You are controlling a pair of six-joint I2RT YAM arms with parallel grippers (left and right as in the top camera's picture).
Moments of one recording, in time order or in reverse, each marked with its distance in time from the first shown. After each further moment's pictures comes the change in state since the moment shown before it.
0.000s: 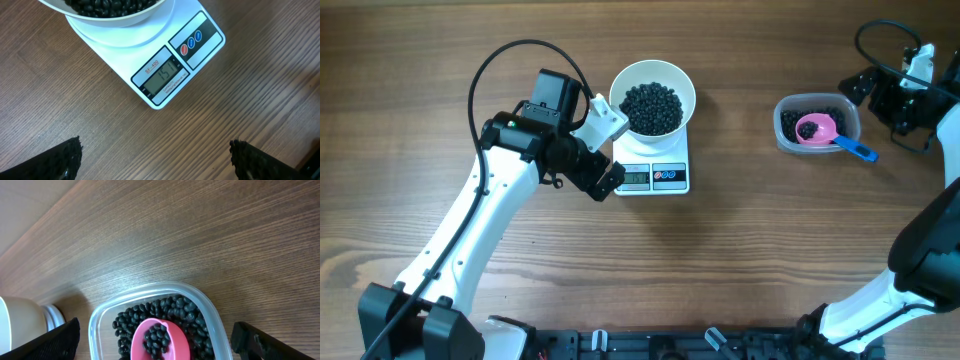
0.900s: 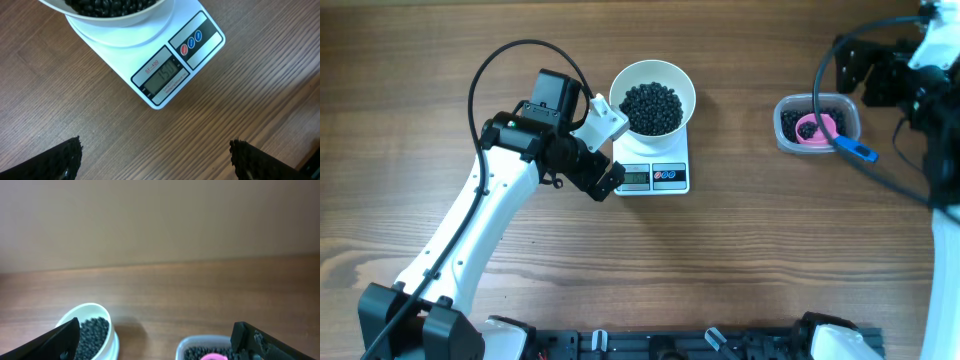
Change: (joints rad) left arm 0.000 0.000 0.000 0.000 0.000 0.000; right arm 0.259 -0.673 -0.004 0.003 0.181 0.000
